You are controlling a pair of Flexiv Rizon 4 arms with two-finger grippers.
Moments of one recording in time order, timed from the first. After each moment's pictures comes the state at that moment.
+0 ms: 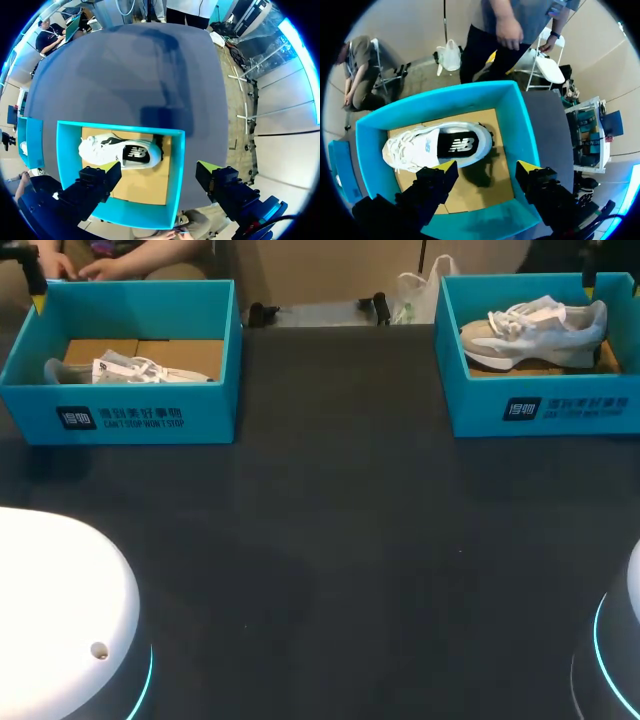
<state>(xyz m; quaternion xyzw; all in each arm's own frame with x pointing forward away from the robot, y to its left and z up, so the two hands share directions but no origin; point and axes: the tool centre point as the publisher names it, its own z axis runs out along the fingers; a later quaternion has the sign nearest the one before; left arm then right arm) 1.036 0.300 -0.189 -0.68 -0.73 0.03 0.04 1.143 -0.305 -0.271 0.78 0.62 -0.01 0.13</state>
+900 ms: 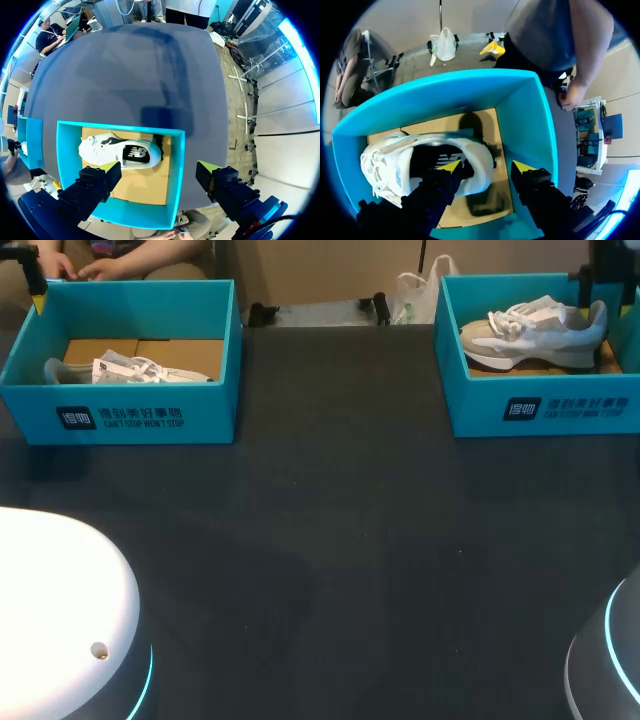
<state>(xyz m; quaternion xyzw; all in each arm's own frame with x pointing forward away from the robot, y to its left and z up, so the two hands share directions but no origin) 1.036 0.300 -0.189 -0.68 -0.73 0.03 0.04 1.171 -0.326 -0.334 0.77 0.62 -0.06 0.12</state>
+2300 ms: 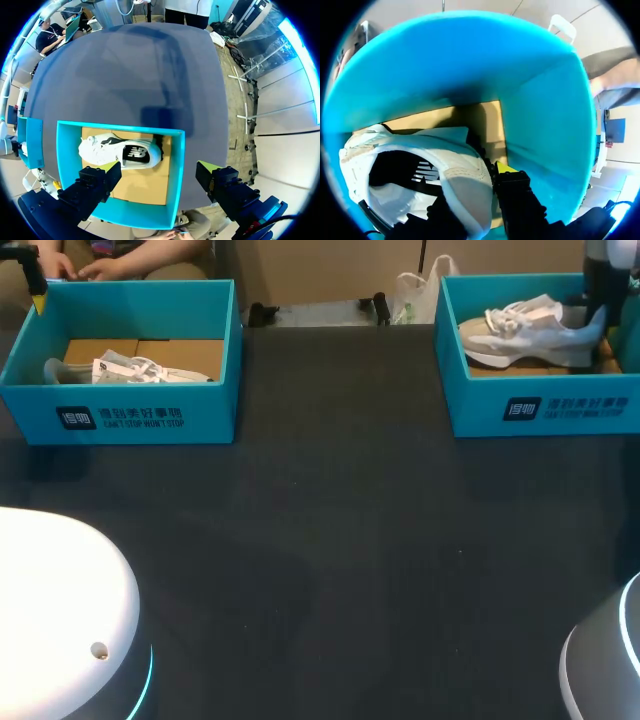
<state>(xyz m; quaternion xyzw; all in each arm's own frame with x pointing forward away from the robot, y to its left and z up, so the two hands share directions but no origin) 1.036 0.300 -0.189 -0.68 -0.73 0.03 0.04 1.171 -0.340 -0.378 0.76 0.63 -0.08 0.10</state>
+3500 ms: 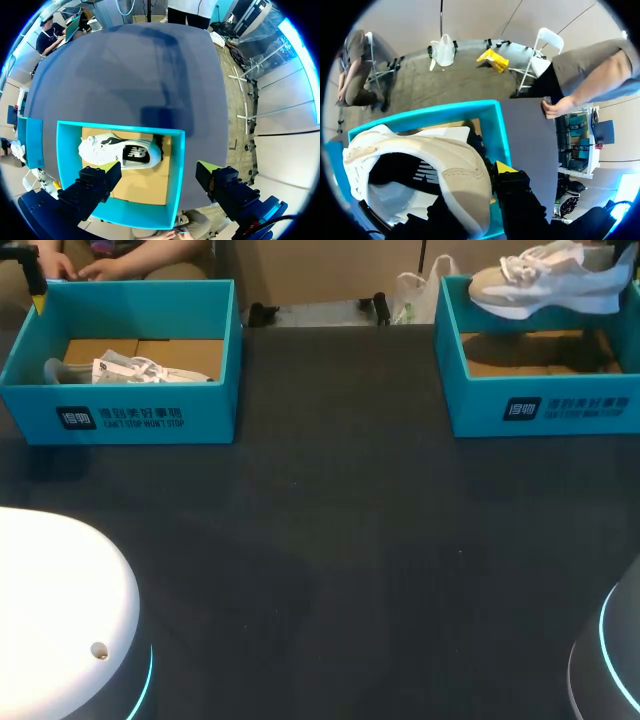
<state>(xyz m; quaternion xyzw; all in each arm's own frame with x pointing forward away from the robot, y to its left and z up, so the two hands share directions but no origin) 1.036 0.300 -0.189 -0.68 -0.73 0.03 0.04 1.170 -0.344 -0.246 0.76 0.63 -0.06 0.14</state>
